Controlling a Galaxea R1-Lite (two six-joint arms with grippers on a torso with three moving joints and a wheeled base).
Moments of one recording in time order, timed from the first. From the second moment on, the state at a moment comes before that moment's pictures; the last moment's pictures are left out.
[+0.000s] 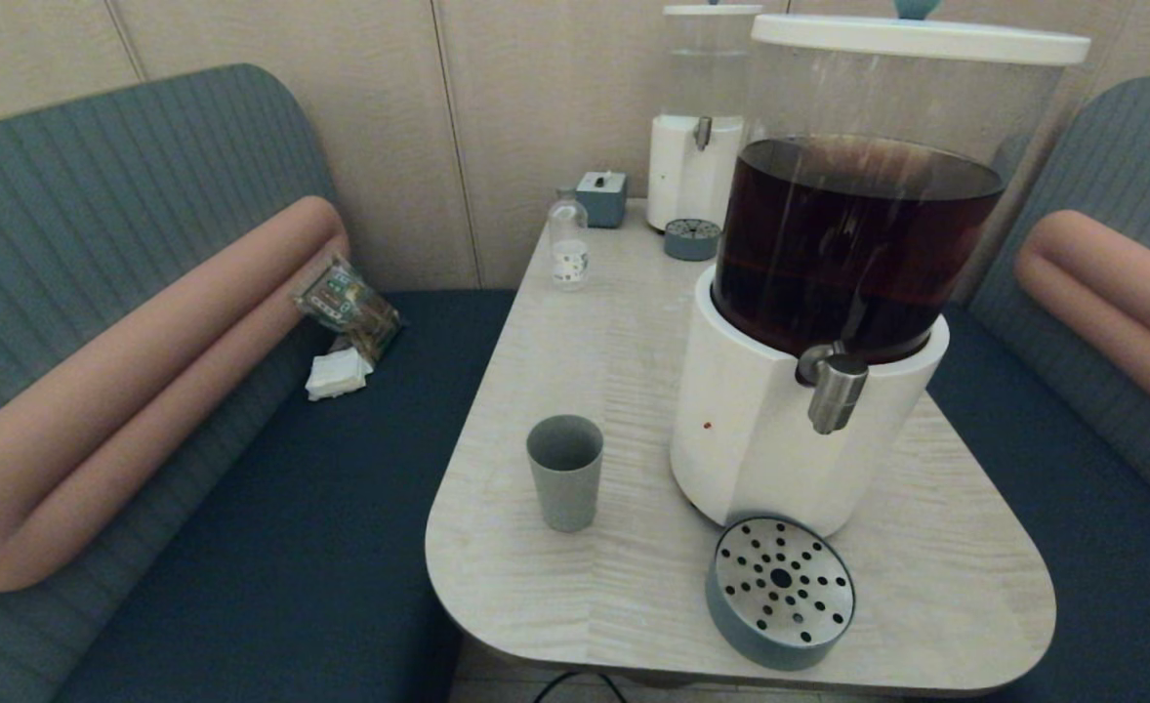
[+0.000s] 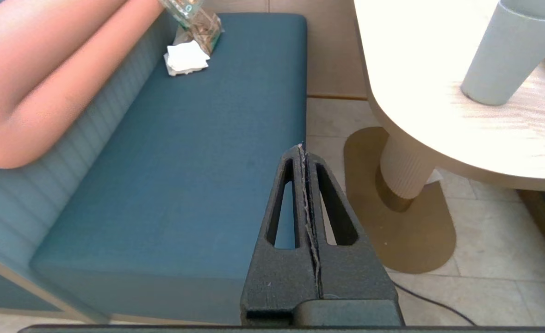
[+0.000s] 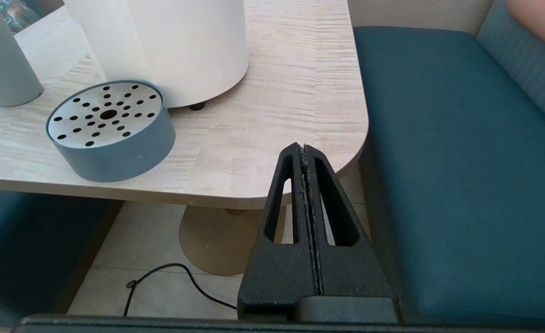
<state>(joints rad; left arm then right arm) 0.00 0.00 0.00 0.00 0.00 -0.02 0.00 0.00 0.00 -0.03 -0.01 0.06</state>
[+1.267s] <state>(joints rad) -0.09 0.55 -0.51 0.00 -0.36 -0.12 0.00 0.00 -0.01 -0.02 -0.01 0.05</state>
